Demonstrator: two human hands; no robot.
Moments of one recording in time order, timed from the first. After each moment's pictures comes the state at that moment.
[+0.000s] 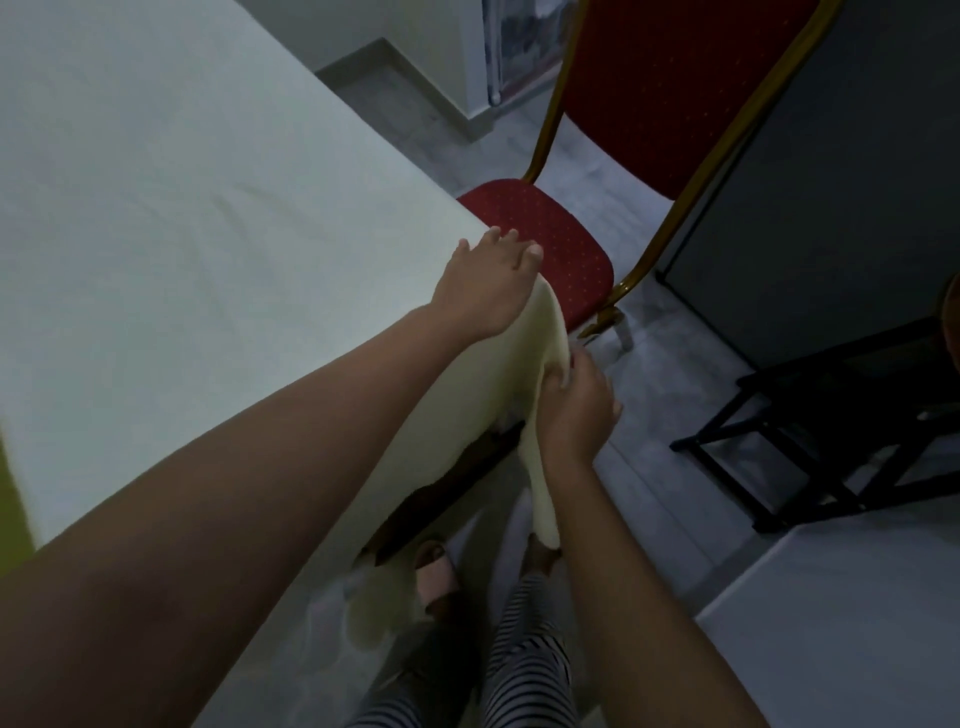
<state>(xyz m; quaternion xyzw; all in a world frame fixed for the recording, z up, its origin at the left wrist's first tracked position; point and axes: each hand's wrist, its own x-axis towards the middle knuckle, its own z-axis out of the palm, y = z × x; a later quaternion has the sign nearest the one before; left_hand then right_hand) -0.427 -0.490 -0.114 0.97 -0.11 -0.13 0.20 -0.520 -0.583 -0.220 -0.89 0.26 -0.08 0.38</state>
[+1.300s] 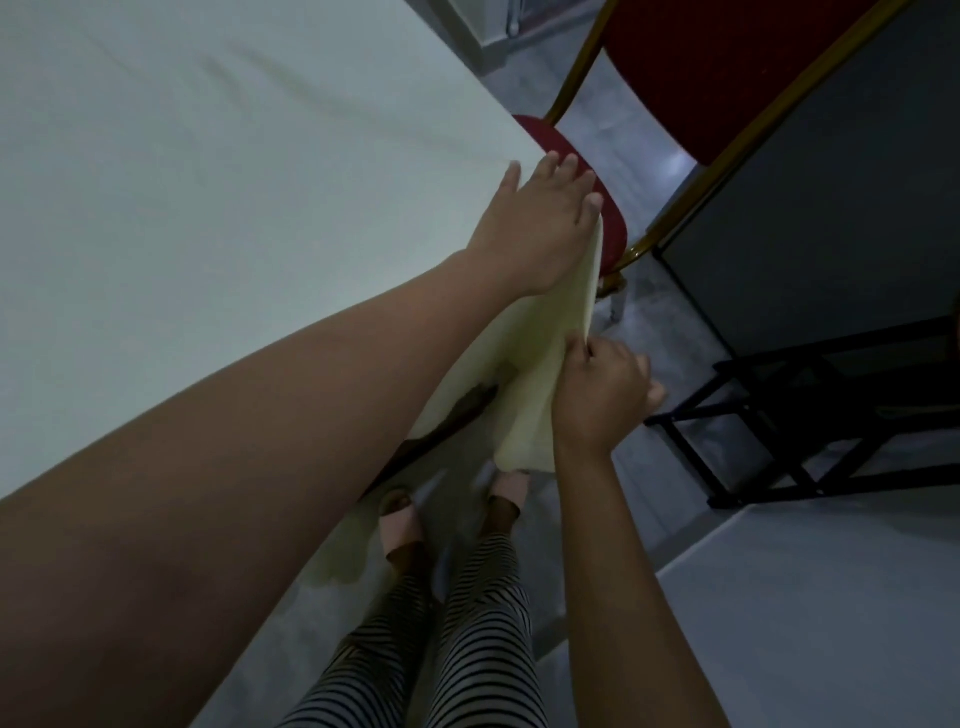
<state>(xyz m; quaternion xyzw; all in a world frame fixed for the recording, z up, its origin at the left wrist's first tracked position) -0.435 -0.481 -0.135 0.96 -0.15 -0.09 0.20 -0.546 -0.573 -0.224 -0.92 0.24 -0.17 0.24</state>
